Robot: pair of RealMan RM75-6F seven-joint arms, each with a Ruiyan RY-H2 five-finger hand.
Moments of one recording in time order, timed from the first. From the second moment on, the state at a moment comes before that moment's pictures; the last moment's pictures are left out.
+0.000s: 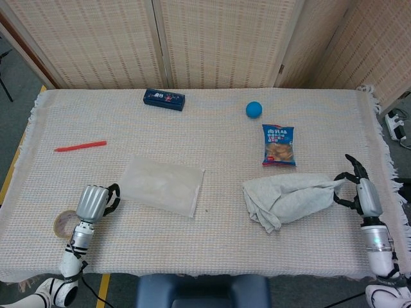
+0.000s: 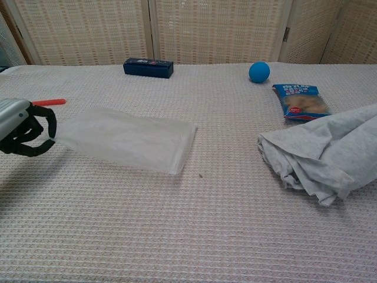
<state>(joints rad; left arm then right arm) -0.43 -1.77 -0.10 -0.88 1.52 1.37 -0.07 0.28 -1.47 0.15 -0.97 -1.39 1.26 0.80</state>
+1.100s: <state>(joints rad) -0.29 -1.32 -0.06 -1.54 1.47 1.43 0.02 0.19 -1.11 0.06 -1.75 -1.44 1.40 -0.22</state>
